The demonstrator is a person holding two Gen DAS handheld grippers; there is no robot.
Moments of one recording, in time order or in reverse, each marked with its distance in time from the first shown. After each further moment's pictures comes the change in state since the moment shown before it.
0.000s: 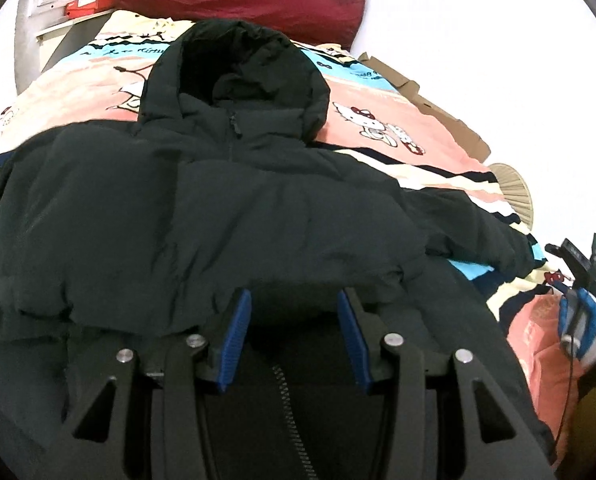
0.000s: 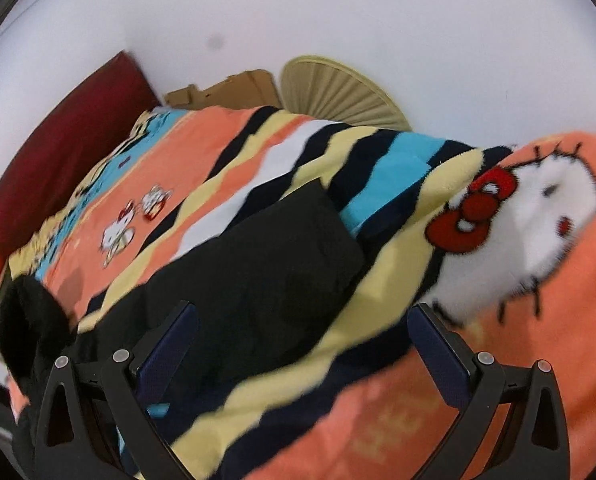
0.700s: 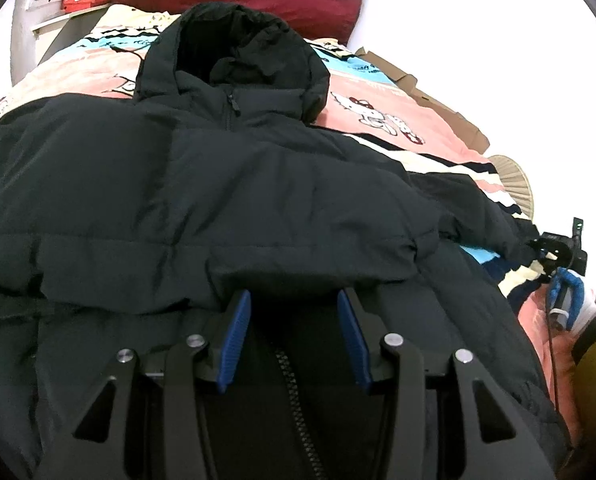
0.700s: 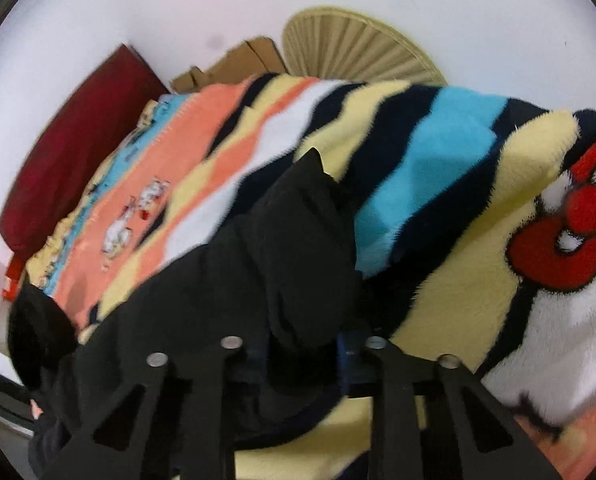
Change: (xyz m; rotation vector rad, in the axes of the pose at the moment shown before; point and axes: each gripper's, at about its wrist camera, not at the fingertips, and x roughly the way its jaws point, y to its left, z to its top) left arm 0.016 0.005 -0.016 0.004 0.002 -0.013; right arm 0.070 -0.006 0.013 0.024 0.074 0.130
